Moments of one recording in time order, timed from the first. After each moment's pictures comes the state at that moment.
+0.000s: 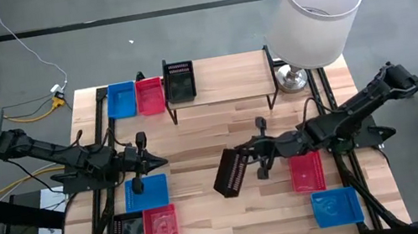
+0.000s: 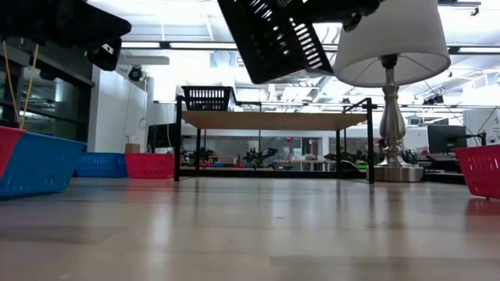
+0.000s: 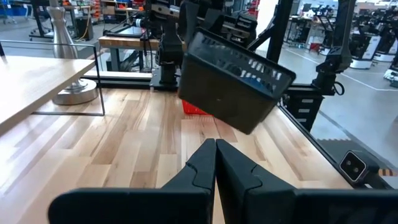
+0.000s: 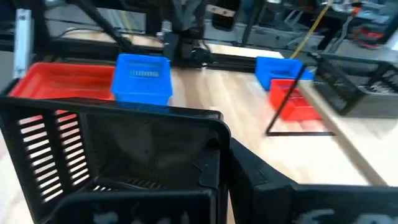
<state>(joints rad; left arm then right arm) -0.21 0.54 0.22 0.19 -0.22 -0.10 0.35 1.32 0.85 0.09 0.54 0.02</state>
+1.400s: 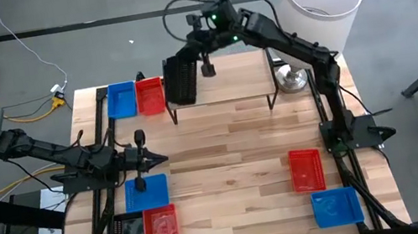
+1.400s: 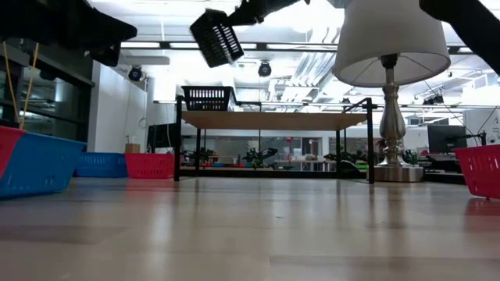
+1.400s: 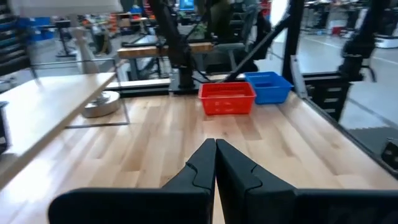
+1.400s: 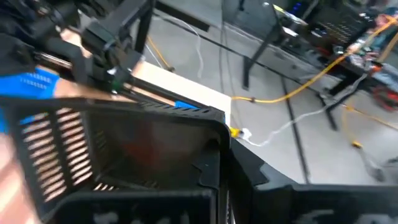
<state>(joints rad) -0.20 0.55 0.22 0.21 -0.30 0.03 -0.49 2.05 2.36 -0.74 -0.41 -0.64</state>
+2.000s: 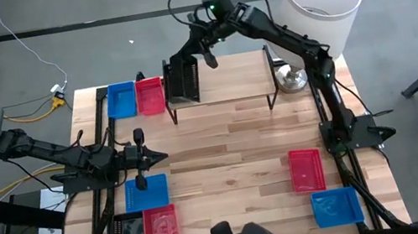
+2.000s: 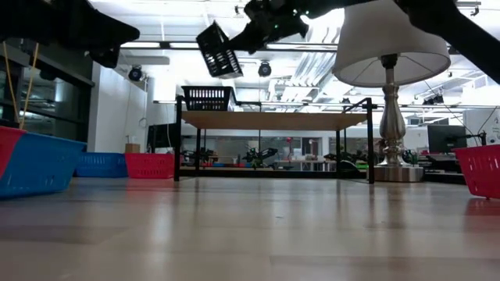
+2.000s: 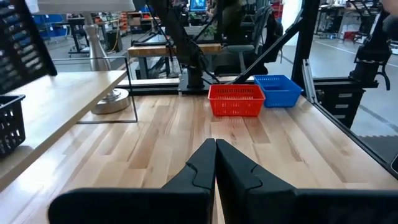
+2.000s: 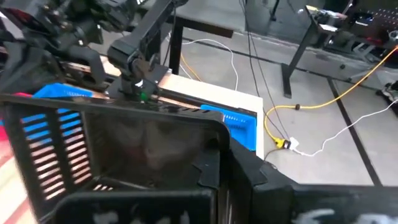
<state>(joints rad) -0.20 0.55 0.22 0.21 -0.33 0.00 -0.62 2.15 2.33 -0.67 -0.71 -0.56</state>
